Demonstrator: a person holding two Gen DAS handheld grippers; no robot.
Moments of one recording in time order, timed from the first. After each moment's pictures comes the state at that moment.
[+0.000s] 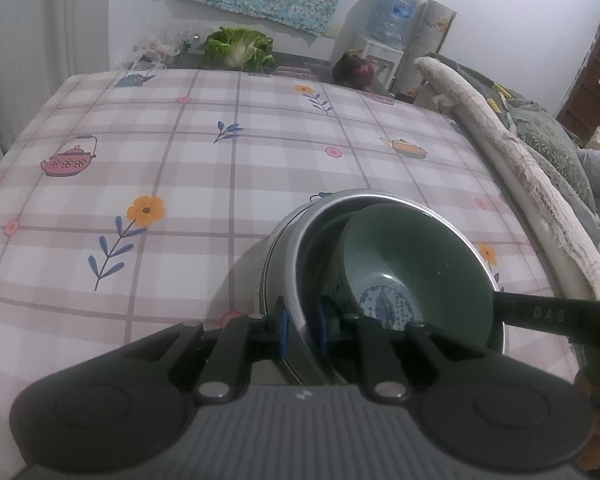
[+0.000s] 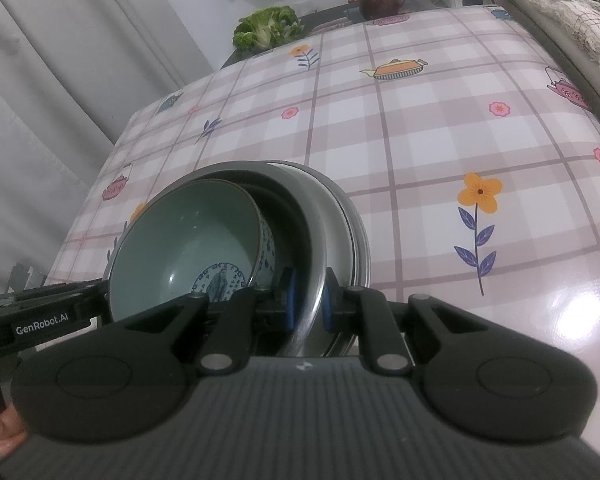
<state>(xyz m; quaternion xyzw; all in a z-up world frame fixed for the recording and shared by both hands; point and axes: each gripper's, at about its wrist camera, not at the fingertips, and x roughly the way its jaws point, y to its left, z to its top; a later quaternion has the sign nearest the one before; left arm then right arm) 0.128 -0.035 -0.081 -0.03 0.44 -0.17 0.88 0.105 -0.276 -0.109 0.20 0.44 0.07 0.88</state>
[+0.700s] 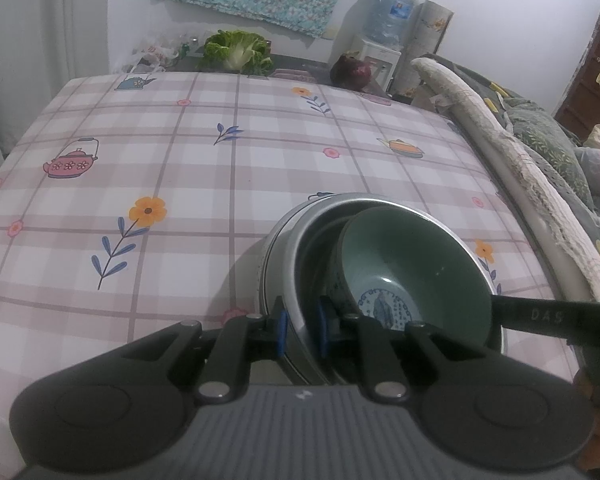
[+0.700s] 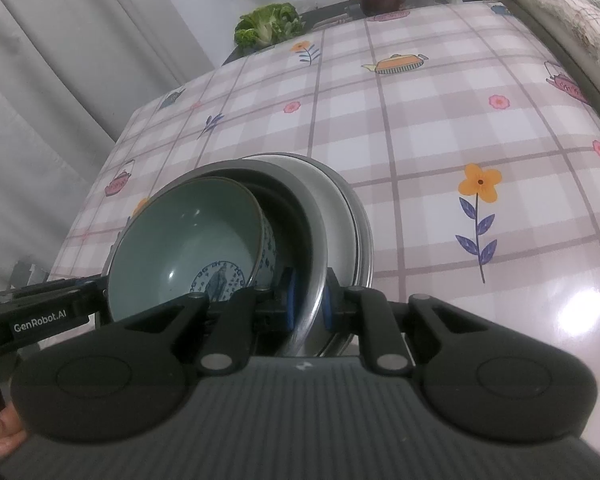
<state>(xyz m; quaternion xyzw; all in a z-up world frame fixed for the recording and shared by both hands) 0.125 -0.035 -0.078 -0.03 0.44 -0.17 0.88 0.101 -0.274 -0.111 0.20 0.44 0.07 0.87</state>
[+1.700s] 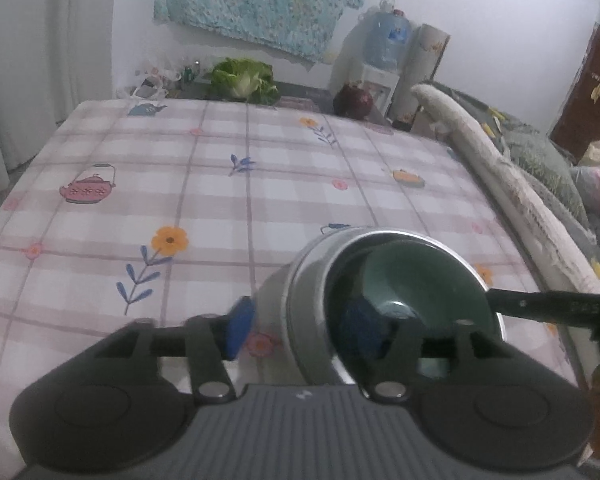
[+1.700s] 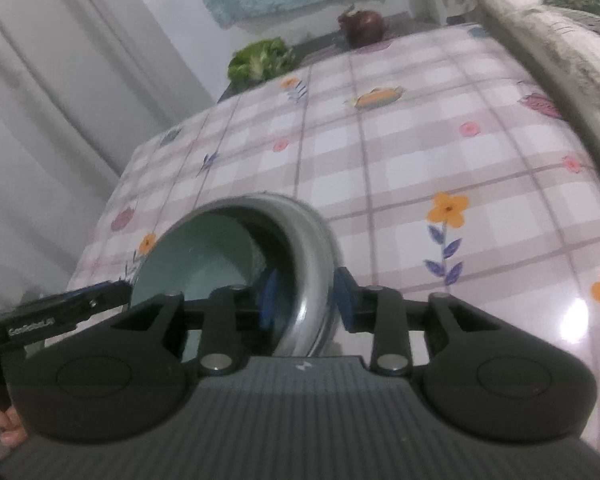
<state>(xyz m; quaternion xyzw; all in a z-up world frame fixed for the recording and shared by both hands) 0.119 -0.008 -0.062 -0.04 0.41 -0.17 0.90 0.082 -0.301 -0.090 0.23 0.40 0.05 0.89</state>
